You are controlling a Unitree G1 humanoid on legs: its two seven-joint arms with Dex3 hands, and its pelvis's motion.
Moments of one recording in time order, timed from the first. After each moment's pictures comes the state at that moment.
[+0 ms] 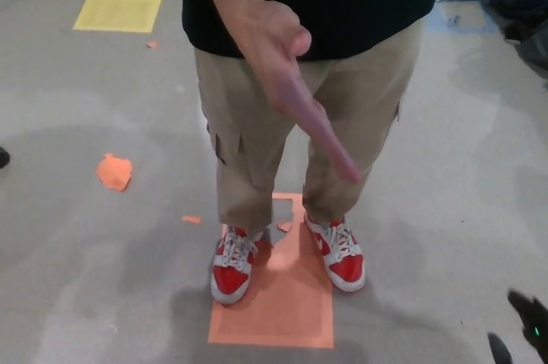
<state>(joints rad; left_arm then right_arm) -0.12 0.54 0.02 1.27 0.19 -0.25 -0.09 -0.12 -0.35 0.04 0.91 -0.21 -0.35 -0.08</state>
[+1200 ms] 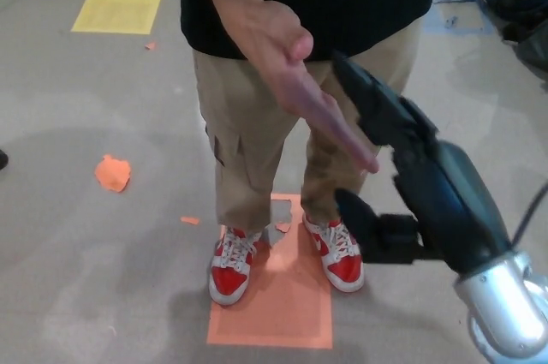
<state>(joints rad) -0.11 0.53 0.02 1.27 0.19 -0.25 -0.09 -0.14 -0.17 0.27 -0.42 -0.56 -0.03 0.11</state>
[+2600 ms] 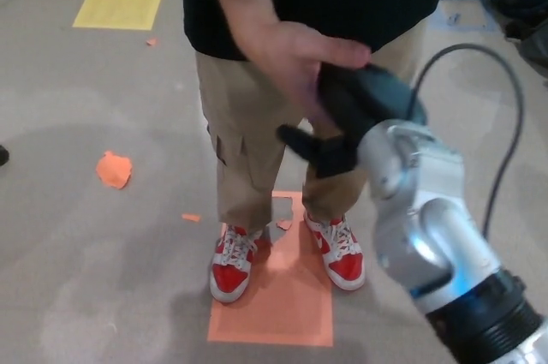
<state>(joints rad) -0.12 0.55 0.02 1.27 0.18 -0.27 -0.10 -0.68 -0.03 0.46 0.15 -0.94 0.62 0.33</state>
